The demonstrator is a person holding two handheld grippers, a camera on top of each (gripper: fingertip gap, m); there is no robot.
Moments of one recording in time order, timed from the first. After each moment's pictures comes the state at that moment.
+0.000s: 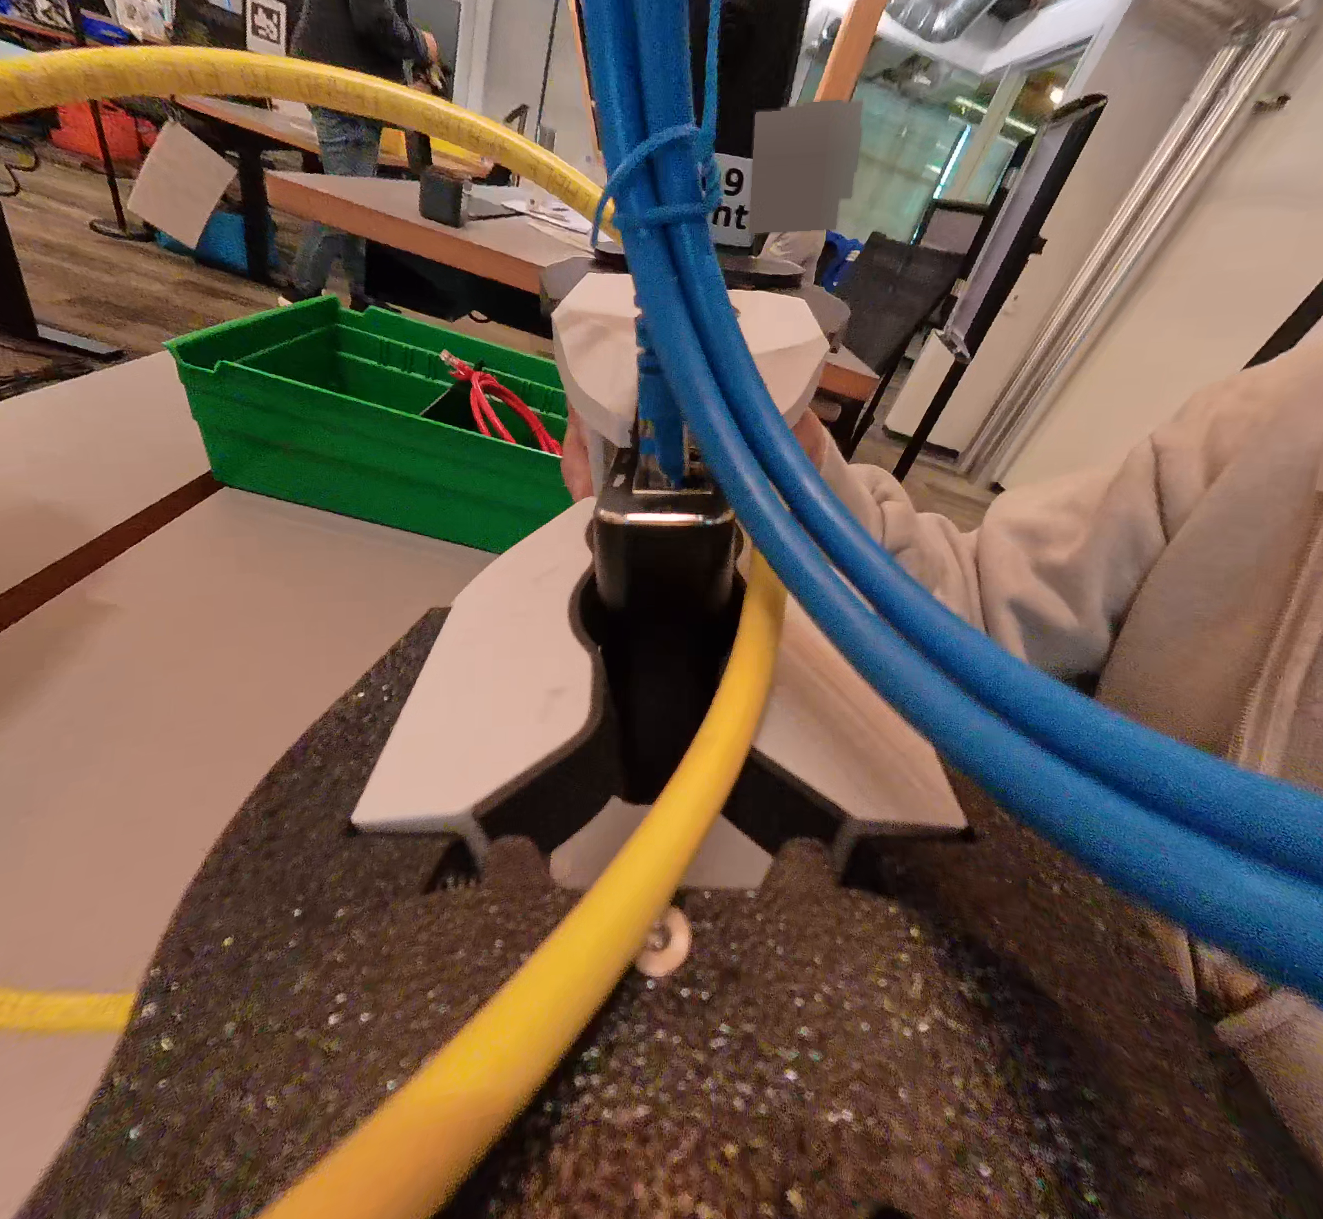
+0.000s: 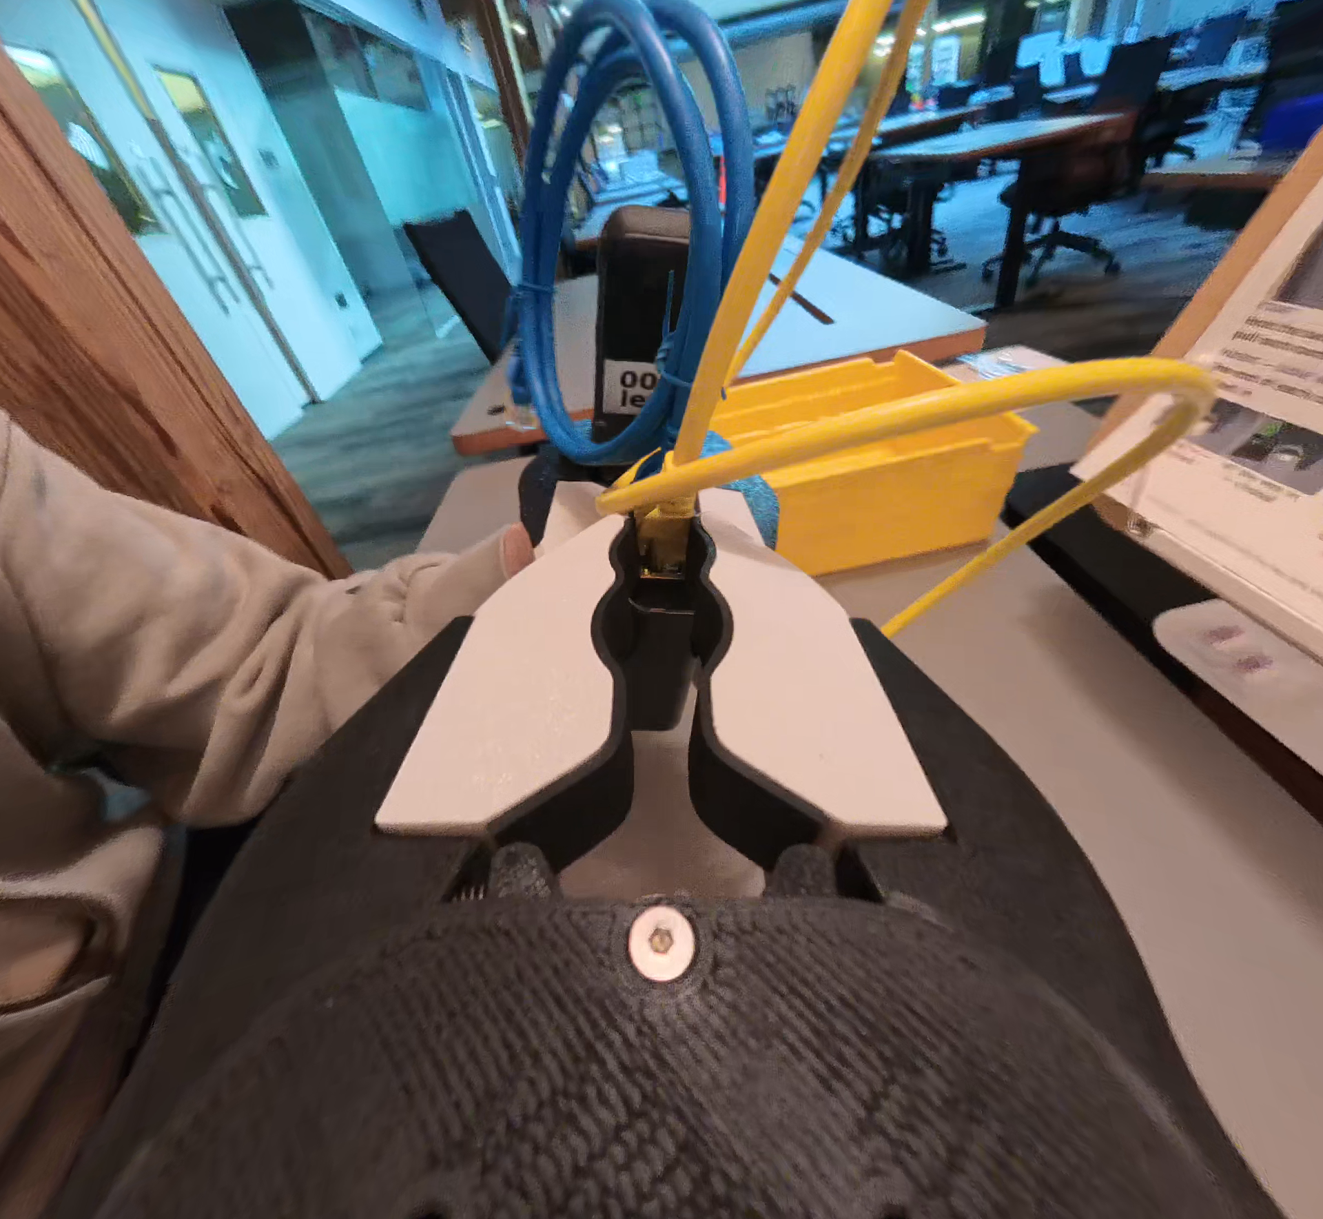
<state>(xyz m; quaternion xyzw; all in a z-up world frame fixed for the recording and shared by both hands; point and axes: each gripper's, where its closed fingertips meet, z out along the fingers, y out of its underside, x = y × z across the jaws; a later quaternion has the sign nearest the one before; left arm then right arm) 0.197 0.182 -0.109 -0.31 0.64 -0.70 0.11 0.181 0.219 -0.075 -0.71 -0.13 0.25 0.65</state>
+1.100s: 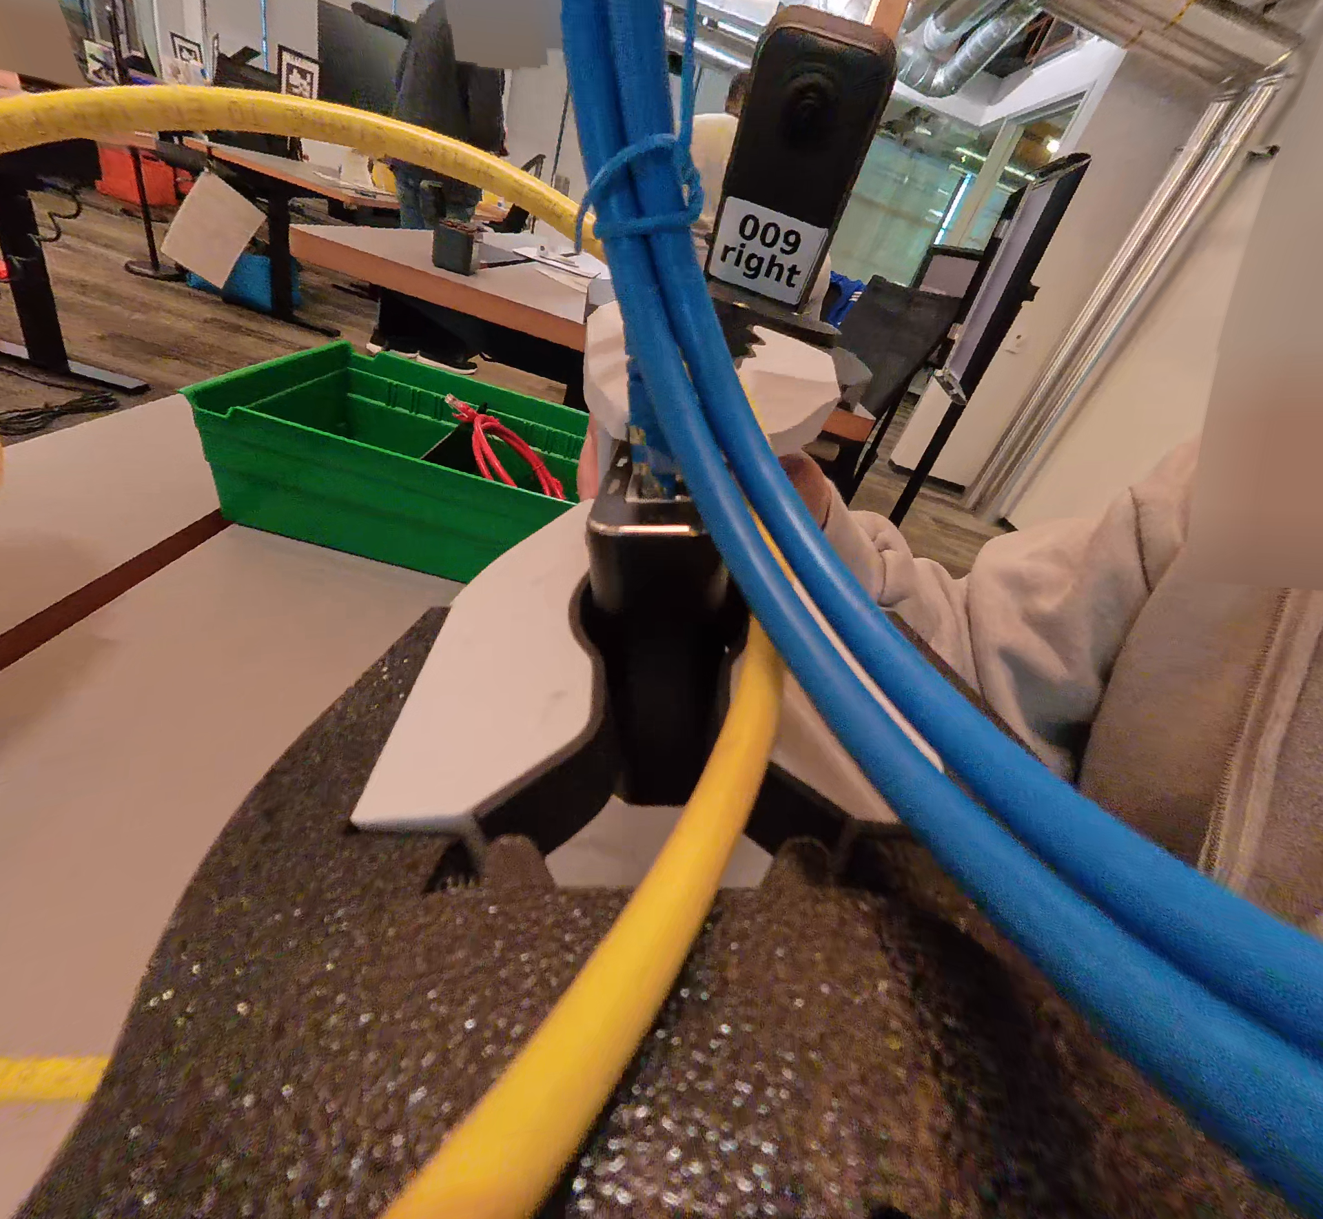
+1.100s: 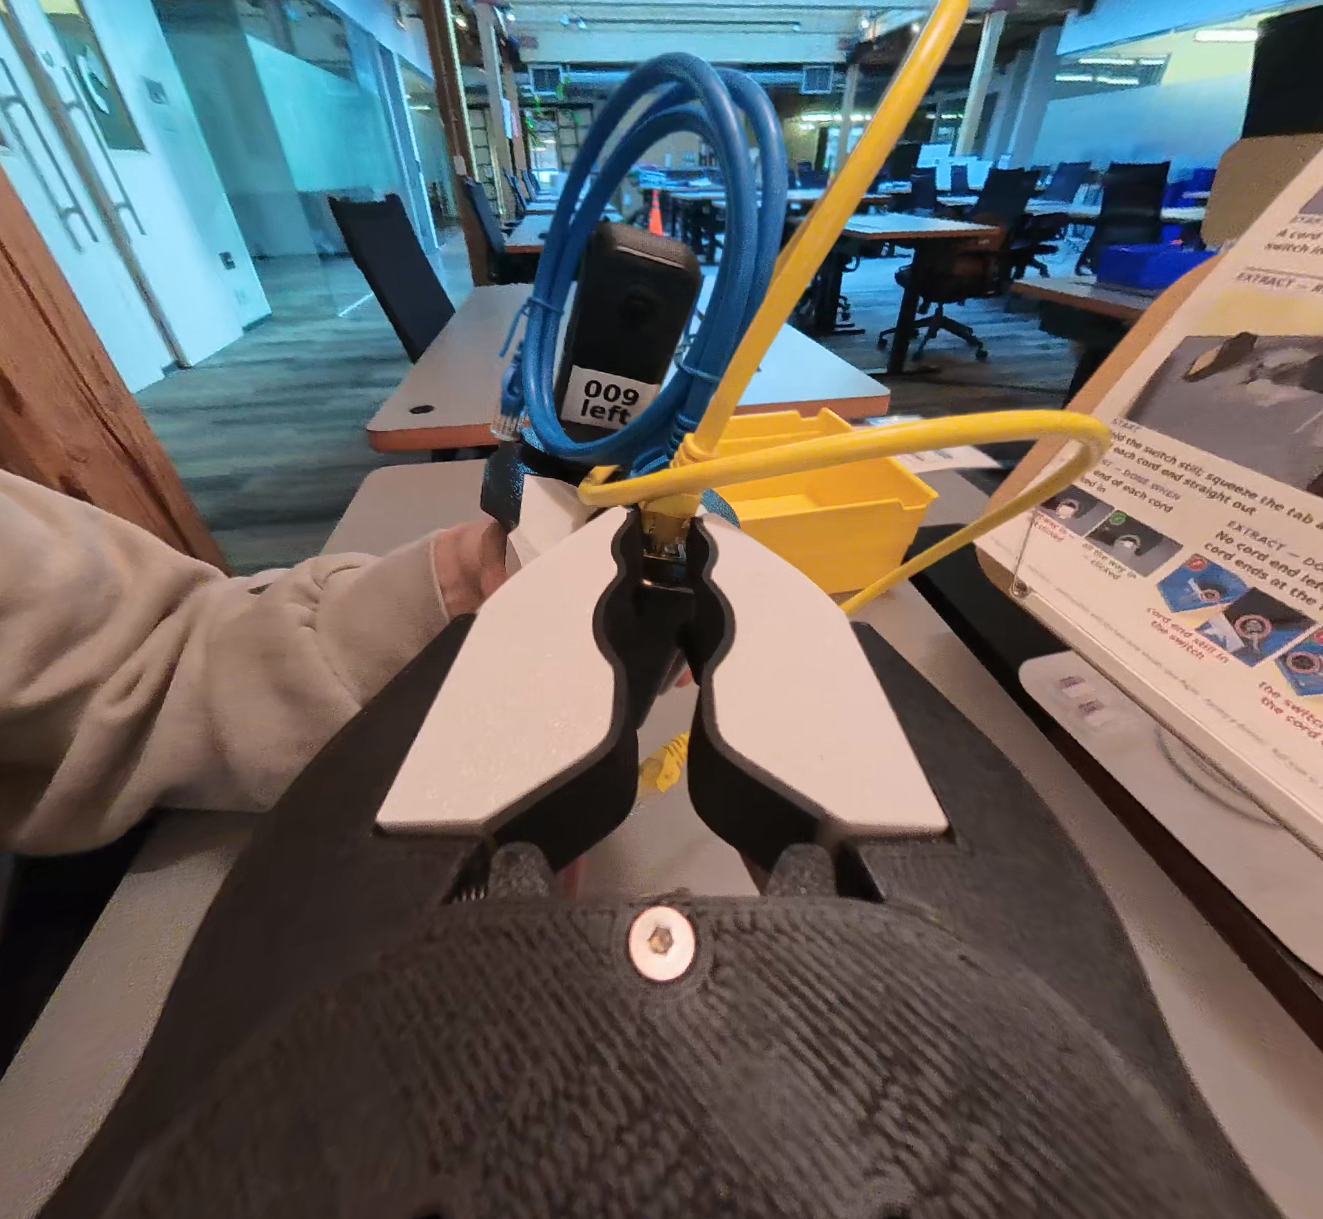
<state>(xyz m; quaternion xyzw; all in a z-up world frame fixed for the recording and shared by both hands) 0.194 0.179 -0.089 -0.31 0.61 -0.71 0.12 0.179 0.214 -0.059 -0.70 -0.15 0.15 0.68</state>
